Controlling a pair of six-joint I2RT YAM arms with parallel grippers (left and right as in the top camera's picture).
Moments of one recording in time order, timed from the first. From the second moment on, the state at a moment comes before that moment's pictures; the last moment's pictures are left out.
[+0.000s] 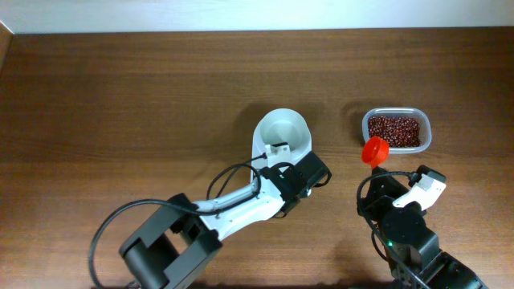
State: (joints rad) left arm -0.90 1.84 1.09 -0.51 -0.33 -1.03; right arm 0.70 0.53 0.62 -0.57 0.62 0.86
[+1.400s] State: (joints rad) left arm -0.30 1.16 1.14 -1.05 0.34 0.56; right arm 0.70 0.64 0.91 -1.01 0.46 0.56
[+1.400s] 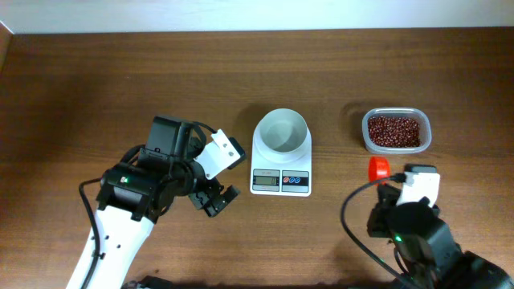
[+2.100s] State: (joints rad) left arm -0.28 1.17 1.14 -1.06 0.34 0.72; right arm 0.51 0.89 0.91 -0.82 0.42 0.56
